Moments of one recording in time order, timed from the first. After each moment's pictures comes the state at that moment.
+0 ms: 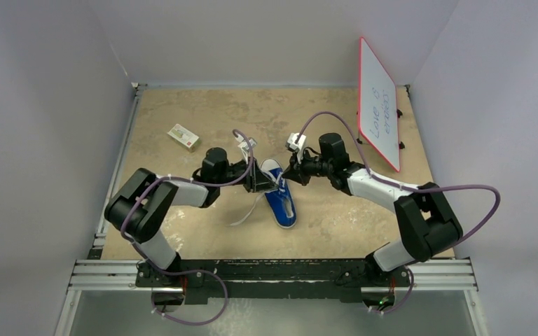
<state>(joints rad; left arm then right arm) -0.50 1.67 0.58 0.87 0.84 -0.69 0.48 1.50 0.78 0.15 -0.67 -0.24</state>
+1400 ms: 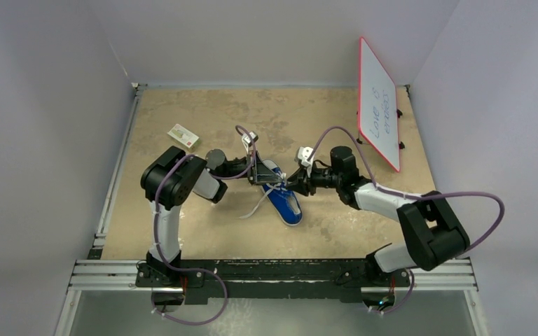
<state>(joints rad) -0.46 2.06 0.71 1.51 1.05 -1.39 0.44 1.42 0.57 0.35 -0.80 -0.32</state>
